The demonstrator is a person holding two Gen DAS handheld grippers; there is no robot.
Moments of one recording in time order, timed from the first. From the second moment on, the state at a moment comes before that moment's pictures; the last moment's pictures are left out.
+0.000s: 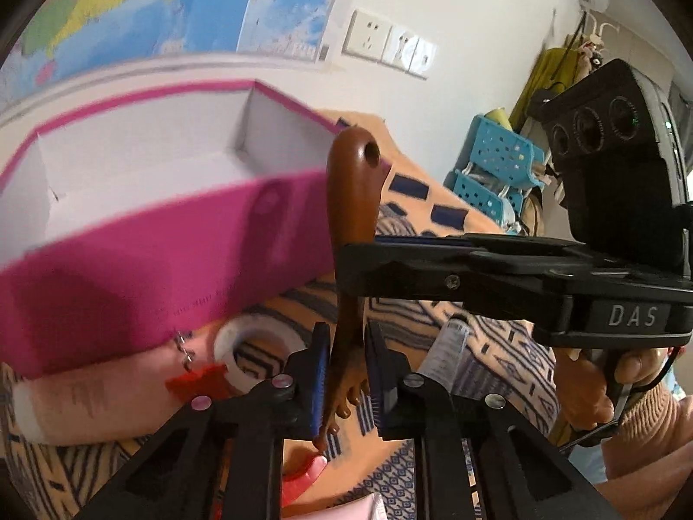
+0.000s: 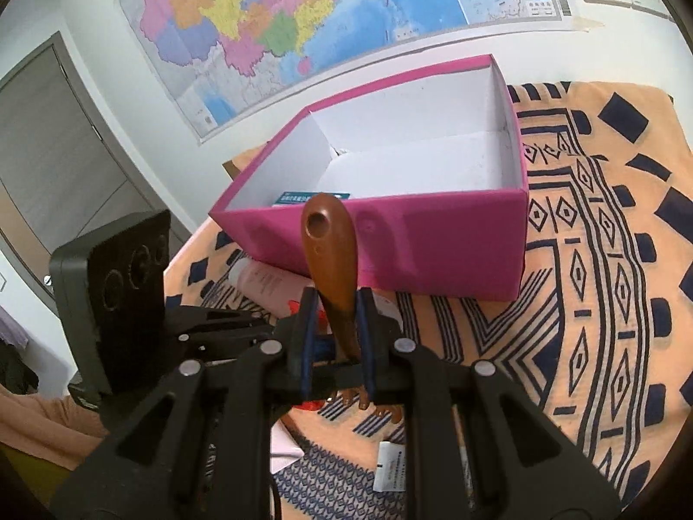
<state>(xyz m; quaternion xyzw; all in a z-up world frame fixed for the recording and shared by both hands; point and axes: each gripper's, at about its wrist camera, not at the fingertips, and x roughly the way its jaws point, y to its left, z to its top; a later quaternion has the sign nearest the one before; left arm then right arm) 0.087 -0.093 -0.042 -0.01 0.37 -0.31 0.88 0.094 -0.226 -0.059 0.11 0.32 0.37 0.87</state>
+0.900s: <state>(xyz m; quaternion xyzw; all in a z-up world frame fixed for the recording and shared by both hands) 0.143 -0.069 0.055 0.07 0.29 -0.23 0.93 0.156 -0.232 0.033 0.21 0.22 0.37 0.88</state>
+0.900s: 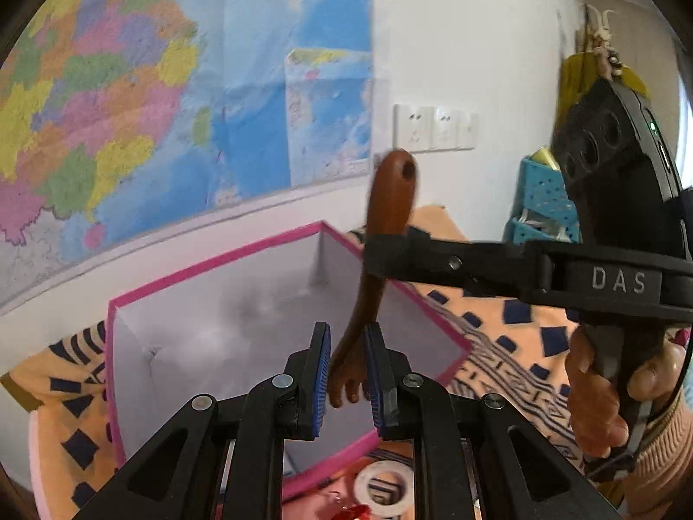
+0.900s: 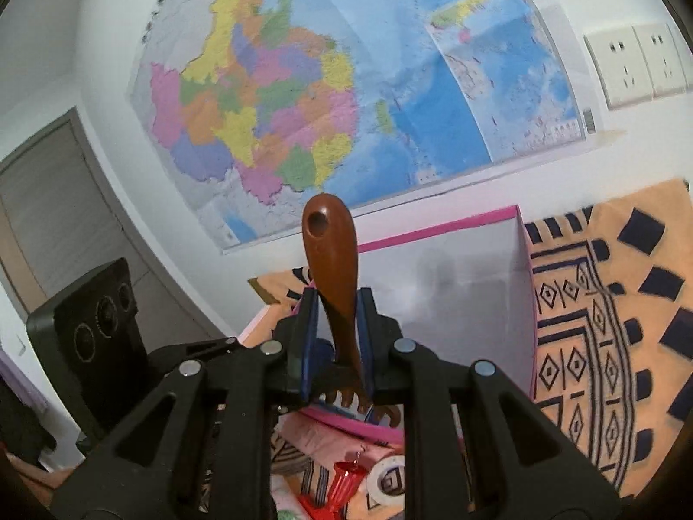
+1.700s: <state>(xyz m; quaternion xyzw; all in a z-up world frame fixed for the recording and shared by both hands) 0.149 -0.060 0.013 0.05 0.35 -0.20 0.91 0.162 -0.251 -0.034 0.18 0.34 0.24 0.89</state>
